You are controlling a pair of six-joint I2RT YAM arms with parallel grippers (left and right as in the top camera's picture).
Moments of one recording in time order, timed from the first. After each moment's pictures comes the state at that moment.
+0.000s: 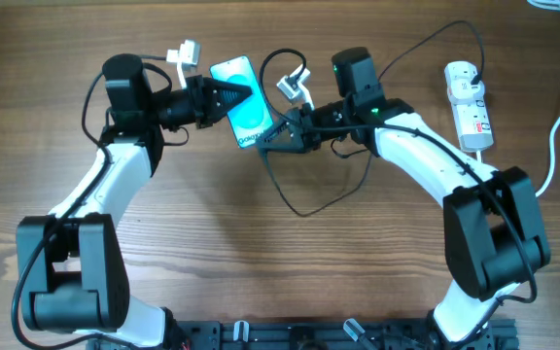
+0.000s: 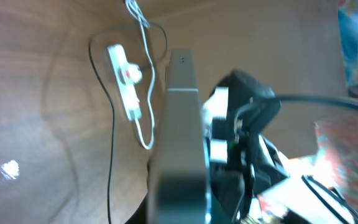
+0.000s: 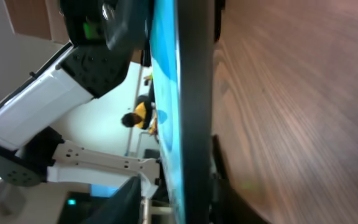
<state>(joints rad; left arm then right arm) 0.00 1.70 0.97 0.37 1.29 -0.96 0.39 1.89 1.26 -0.16 -1.38 0.51</state>
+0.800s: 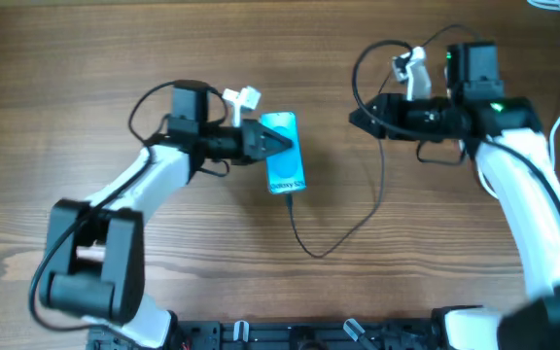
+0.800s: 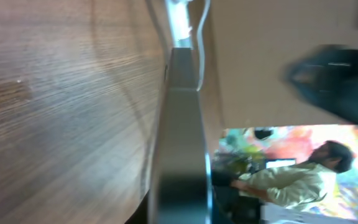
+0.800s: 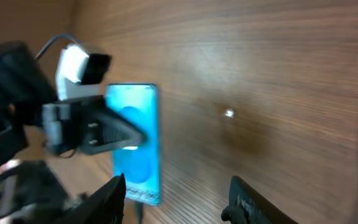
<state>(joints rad) -0.22 1.76 0.96 -0.08 1.10 -0.50 0.09 1.47 1.28 -0.82 -0.69 0.16</state>
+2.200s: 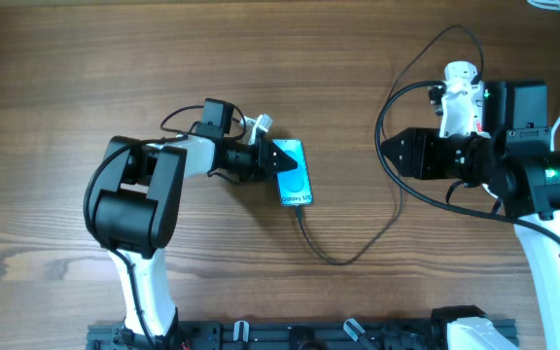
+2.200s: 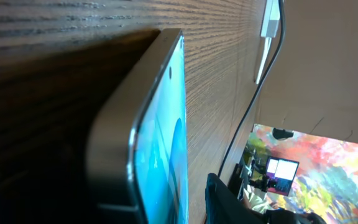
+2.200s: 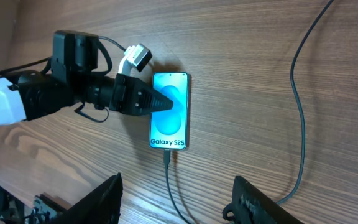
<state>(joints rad) -0.25 2.12 1.05 -0.12 1.04 -0.45 0.09 1.20 1.28 -1.07 -0.47 0.14</state>
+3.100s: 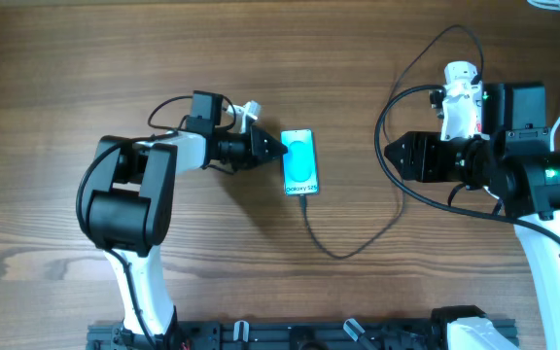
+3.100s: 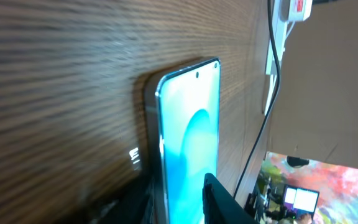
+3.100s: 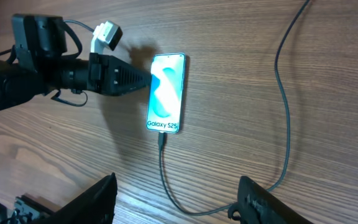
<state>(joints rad) -0.19 2.12 1.06 -0.04 0.97 -0.47 0.09 1.20 1.28 -1.10 -0.41 0.12</state>
